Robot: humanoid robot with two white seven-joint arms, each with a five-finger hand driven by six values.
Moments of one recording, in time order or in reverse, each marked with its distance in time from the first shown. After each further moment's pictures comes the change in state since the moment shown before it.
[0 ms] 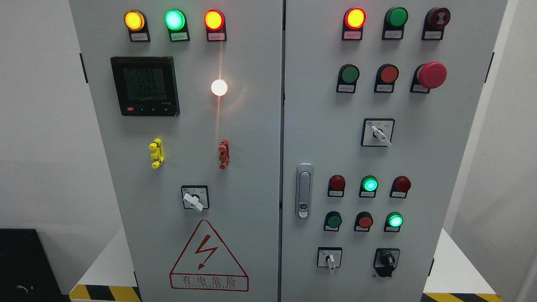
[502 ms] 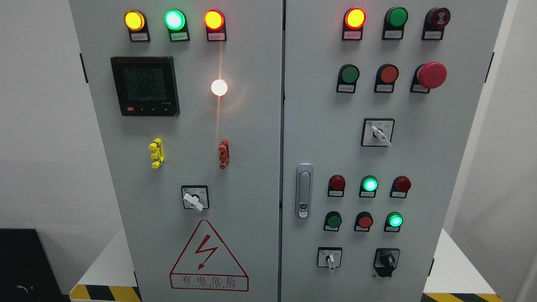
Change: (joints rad) left arm 0.000 0.000 0.000 0.000 0.000 0.000 0.000; right arm 0.000 -0.001 -0.001 0.000 0.007 0.000 0.003
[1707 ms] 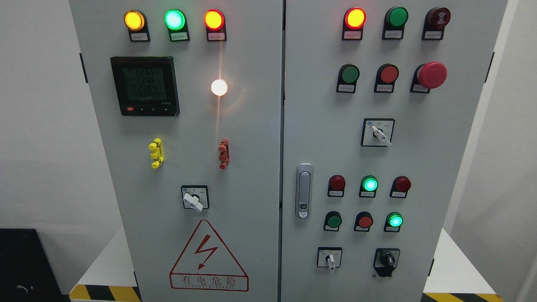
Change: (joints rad) left arm 0.000 0.000 0.000 0.000 0.000 0.000 0.000; right arm 0.007 0.016 -0.057 -0.449 0.603 0.135 -0.049
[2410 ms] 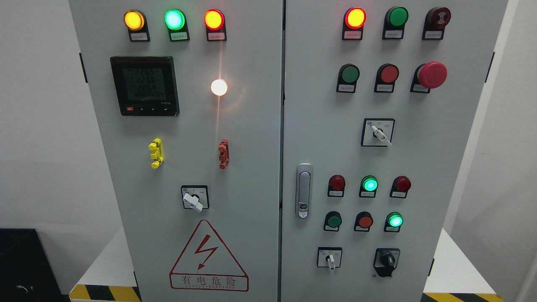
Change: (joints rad) left arm 0.000 0.000 0.000 0.000 0.000 0.000 0.000; right arm 0.003 0.004 -0.025 -0.466 0.241 -0.023 0.002
